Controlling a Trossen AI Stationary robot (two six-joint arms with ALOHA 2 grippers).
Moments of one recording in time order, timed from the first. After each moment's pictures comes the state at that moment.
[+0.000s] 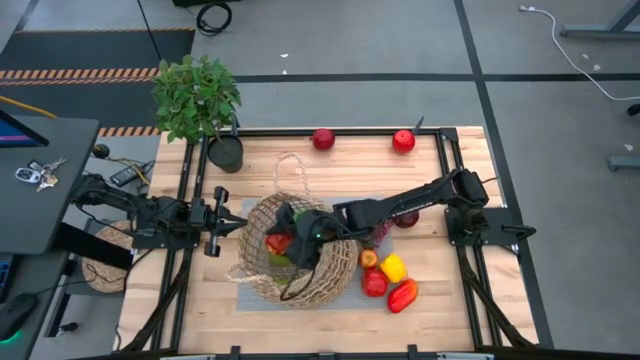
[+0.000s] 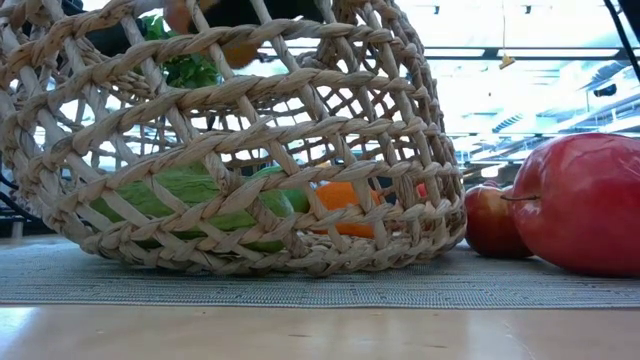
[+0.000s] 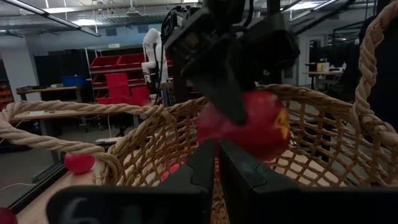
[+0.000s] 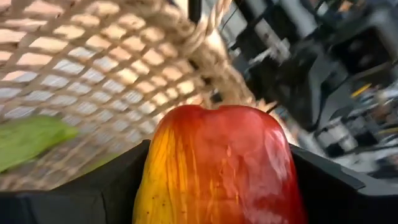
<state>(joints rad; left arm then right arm) -0.33 0.21 0.01 0.39 -0.27 0.12 0.20 2.00 1.70 -0.22 0.13 -0.78</state>
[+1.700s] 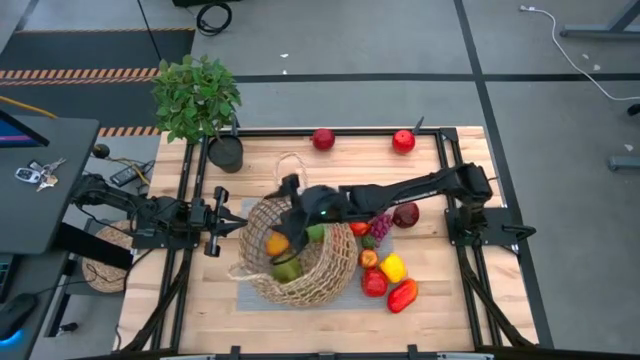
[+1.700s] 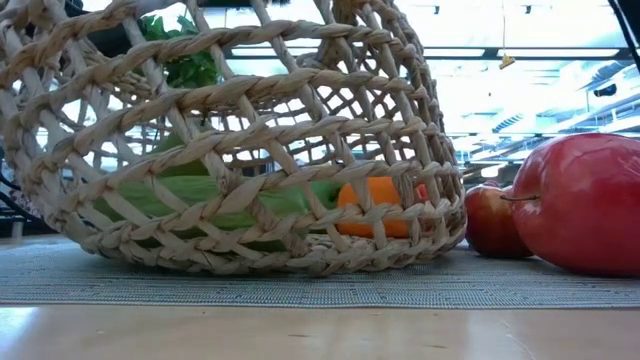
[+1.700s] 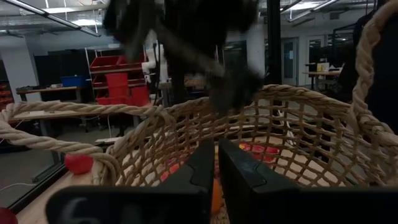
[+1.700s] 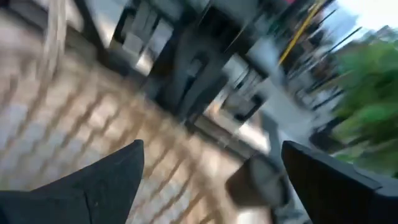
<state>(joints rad) -0.33 0.21 0.01 0.39 -0.27 0.12 0.12 1.94 1.67 -0.05 0.25 -0.60</state>
